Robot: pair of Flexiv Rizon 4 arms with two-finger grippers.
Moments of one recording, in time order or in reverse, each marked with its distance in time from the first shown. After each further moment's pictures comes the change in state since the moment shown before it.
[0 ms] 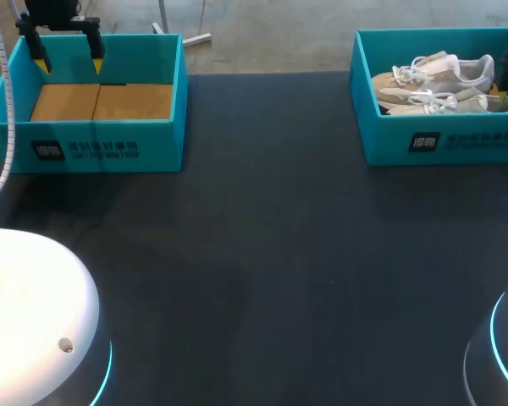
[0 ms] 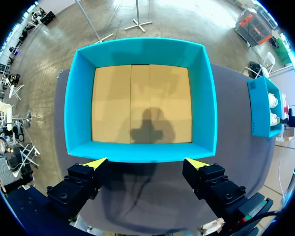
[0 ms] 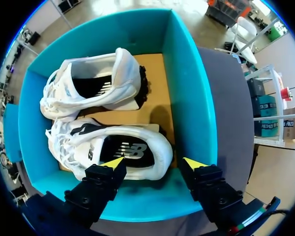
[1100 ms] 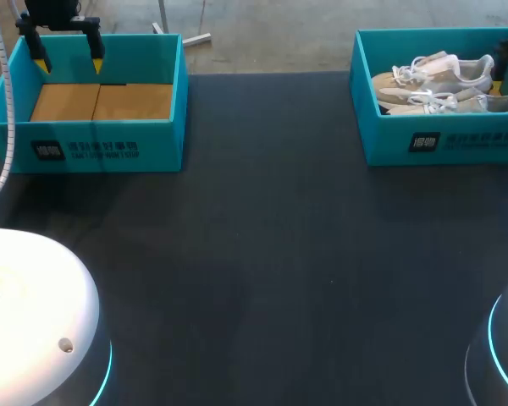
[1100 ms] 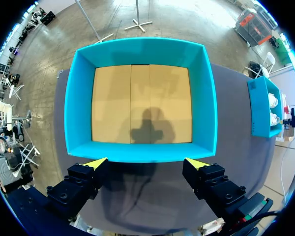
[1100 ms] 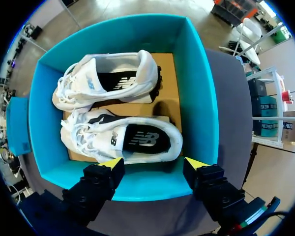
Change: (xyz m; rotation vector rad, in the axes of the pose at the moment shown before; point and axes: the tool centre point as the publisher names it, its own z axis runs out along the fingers) left arm 0.000 0.000 0.000 0.000 0.000 0.000; right arm 0.020 -0.009 -0.033 0.059 0.017 -0.036
